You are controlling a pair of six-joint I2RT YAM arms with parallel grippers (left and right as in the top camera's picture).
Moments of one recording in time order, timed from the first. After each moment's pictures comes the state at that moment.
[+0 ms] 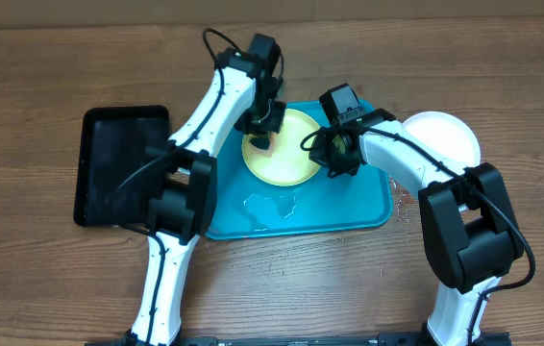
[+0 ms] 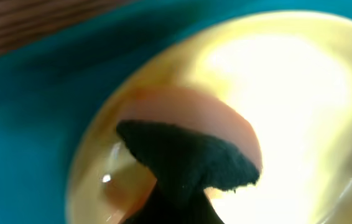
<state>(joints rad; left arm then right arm) -0.37 2.43 2.12 -1.15 0.14 -0.11 0.40 2.01 1.34 -0.63 -0.11 0.81</state>
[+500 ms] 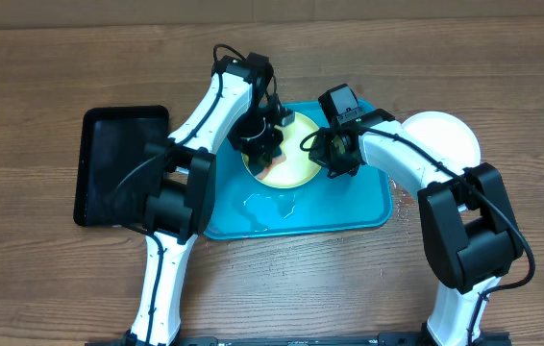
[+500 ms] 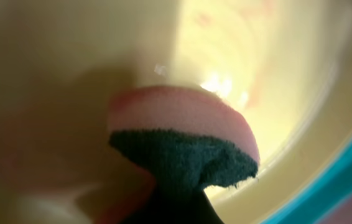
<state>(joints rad) -0.36 2.43 2.04 -1.35 0.31 0.32 0.40 2.01 1.34 -0.63 -0.10 0.81</state>
